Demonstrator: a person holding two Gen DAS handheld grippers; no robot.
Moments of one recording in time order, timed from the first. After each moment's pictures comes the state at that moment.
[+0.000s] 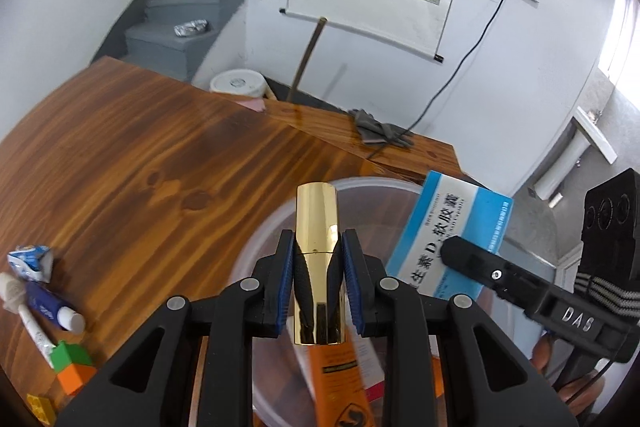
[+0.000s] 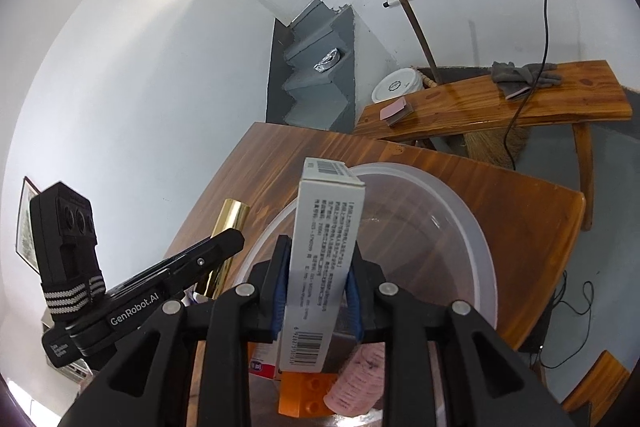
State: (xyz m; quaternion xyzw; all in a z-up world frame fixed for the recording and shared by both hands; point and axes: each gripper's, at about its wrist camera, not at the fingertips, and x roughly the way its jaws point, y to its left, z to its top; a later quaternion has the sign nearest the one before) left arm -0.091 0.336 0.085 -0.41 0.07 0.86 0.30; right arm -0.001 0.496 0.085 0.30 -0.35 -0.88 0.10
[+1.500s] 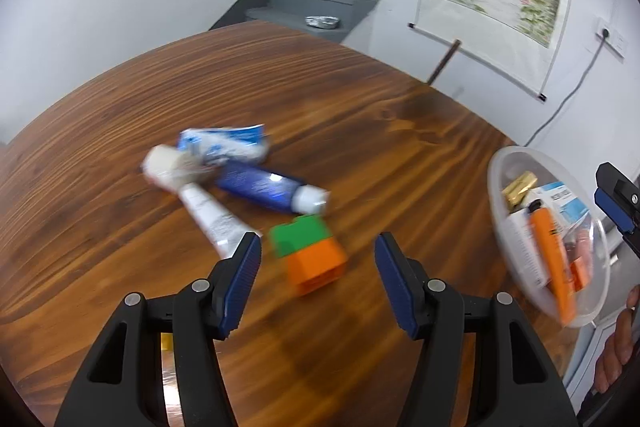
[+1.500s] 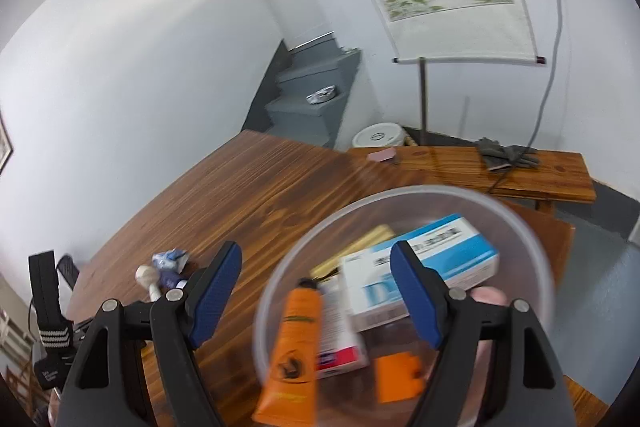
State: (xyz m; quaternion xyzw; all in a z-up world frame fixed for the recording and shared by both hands) left arm -0.064 0.126 0.059 -0.40 0.02 0.91 0.11; right arm 0.026 0.374 0.139 0.26 -0.20 -0.94 0.02
